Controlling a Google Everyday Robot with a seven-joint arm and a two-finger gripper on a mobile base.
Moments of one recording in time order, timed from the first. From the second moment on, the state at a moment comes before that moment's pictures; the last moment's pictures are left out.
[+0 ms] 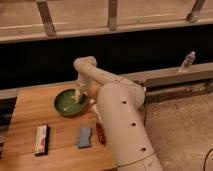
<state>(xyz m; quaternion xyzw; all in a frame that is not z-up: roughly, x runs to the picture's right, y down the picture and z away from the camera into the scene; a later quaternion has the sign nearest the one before) -0.148 0.060 0.954 -0.42 0.12 0.43 0.79</state>
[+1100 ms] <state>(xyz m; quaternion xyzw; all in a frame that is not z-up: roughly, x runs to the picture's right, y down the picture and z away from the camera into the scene) -0.138 -0.021 0.862 -0.41 -0.06 0.46 0.78</state>
